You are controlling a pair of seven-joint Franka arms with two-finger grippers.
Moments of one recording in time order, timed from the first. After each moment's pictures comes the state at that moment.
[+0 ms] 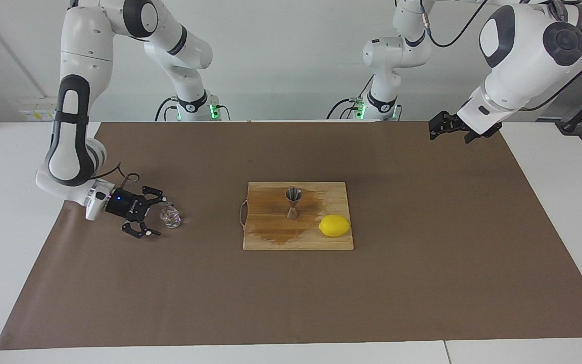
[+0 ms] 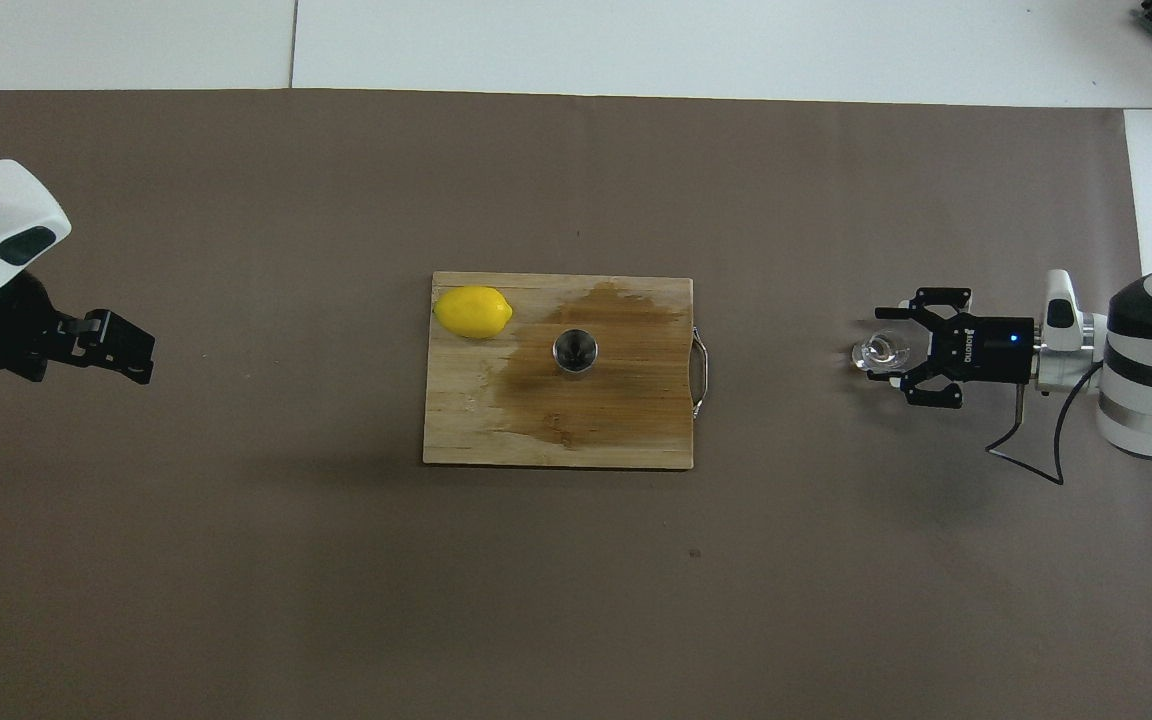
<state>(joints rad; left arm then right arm) -0.02 0.06 -0.04 -1.65 0.02 1.52 0.01 -0.28 0.46 -0.03 -1.98 1.13 1.89 -2.27</state>
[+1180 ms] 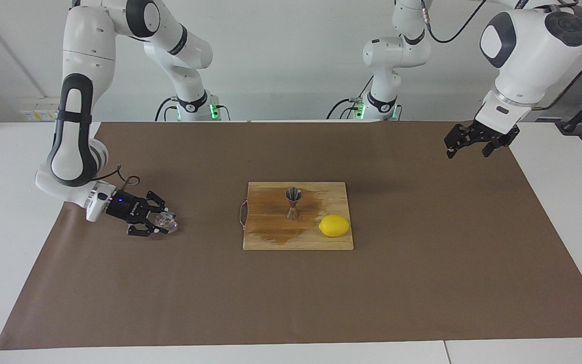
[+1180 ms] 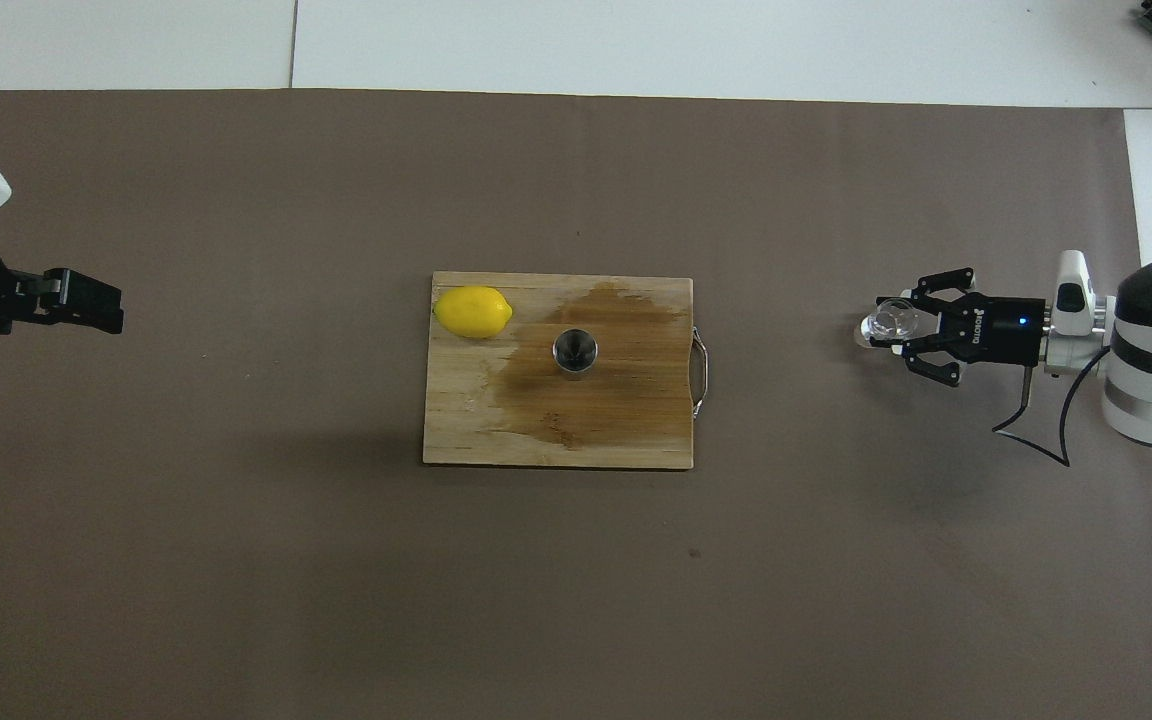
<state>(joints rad) -0.02 0.03 -0.03 -1.65 0.02 1.65 0.01 -0.26 0.45 -0.02 -1.93 1.13 1.96 -2.30</state>
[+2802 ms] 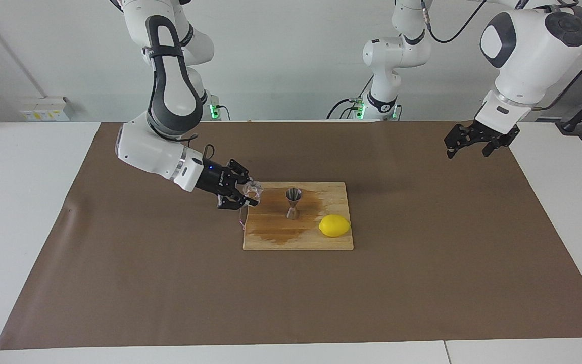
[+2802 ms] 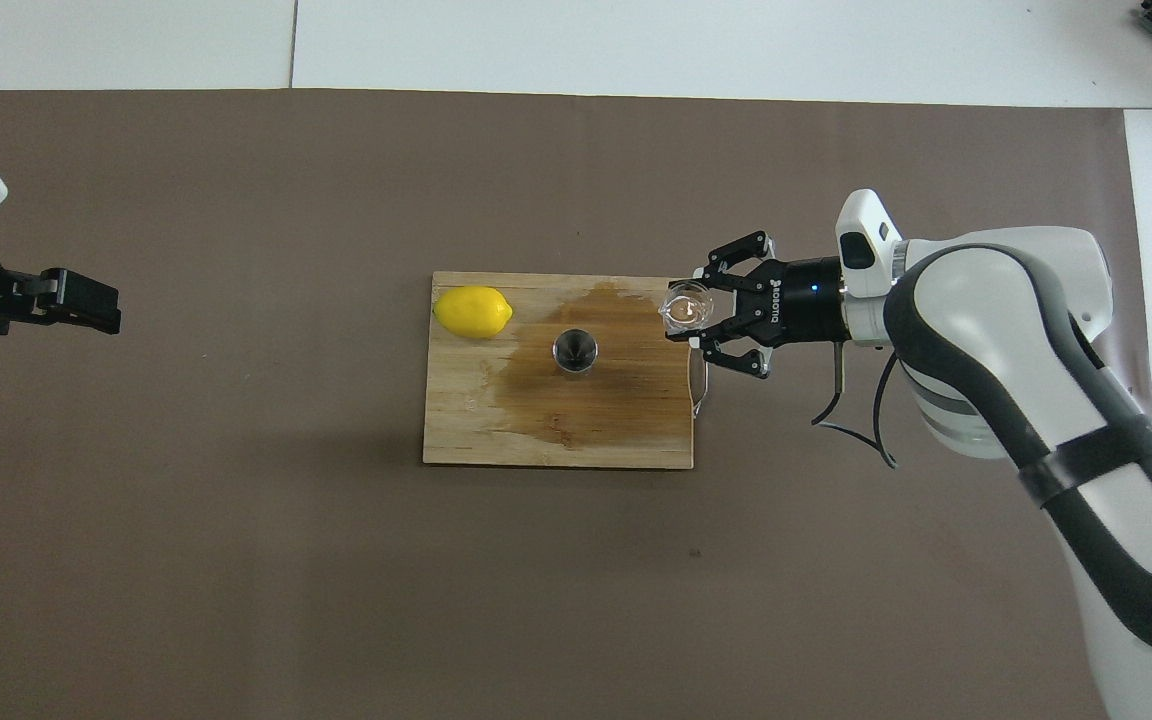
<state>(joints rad) -0.02 0.03 -0.02 -1.65 0.02 1.65 0.01 0.19 0.22 0.00 -1.93 1.13 2.10 -1.91</state>
